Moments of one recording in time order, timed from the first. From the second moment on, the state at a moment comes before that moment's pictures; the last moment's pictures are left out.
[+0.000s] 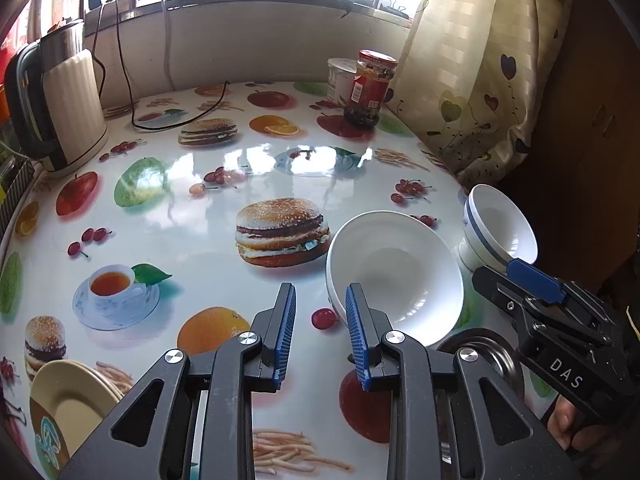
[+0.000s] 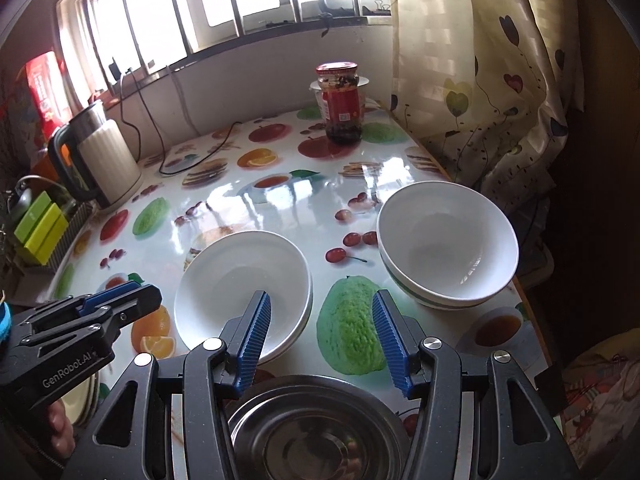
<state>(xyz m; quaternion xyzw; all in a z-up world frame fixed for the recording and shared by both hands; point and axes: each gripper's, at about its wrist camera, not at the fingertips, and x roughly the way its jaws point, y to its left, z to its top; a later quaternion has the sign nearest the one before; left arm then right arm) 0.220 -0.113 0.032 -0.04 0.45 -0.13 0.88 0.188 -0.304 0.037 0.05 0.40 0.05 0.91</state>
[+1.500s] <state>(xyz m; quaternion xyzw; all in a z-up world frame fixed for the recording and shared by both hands) 0.244 -0.131 0.006 -0.03 0.48 -0.13 0.87 0.219 -0.294 0.010 0.06 0.43 0.07 0.90</state>
